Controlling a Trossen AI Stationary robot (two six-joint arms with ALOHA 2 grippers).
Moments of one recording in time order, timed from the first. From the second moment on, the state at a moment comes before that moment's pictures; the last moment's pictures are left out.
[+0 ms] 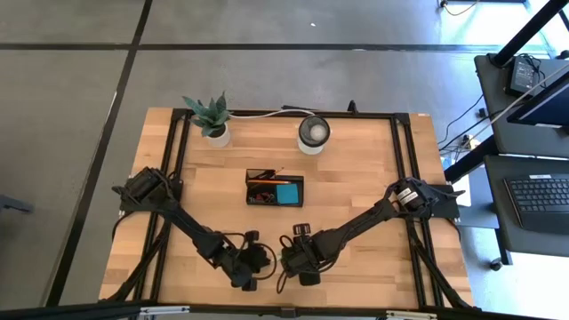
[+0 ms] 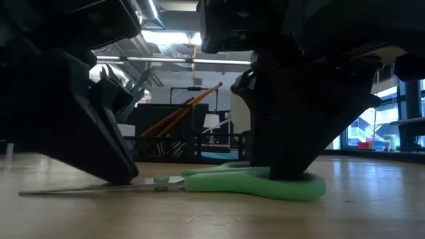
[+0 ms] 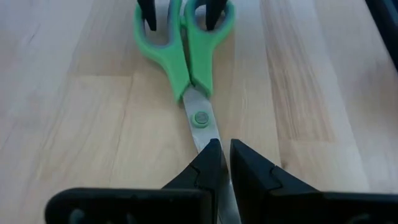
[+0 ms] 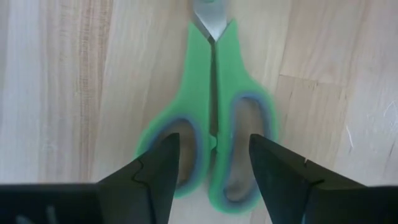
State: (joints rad) left arm -0.67 1.93 0.96 0.12 -0.48 -0.56; right arm 0.50 2.20 1.63 -0.74 0.17 0.31
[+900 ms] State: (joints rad) left arm -0.66 1.94 0.96 0.11 -0.45 -0.59; right arm 0.50 2.25 1.64 -0.77 0.15 0.33
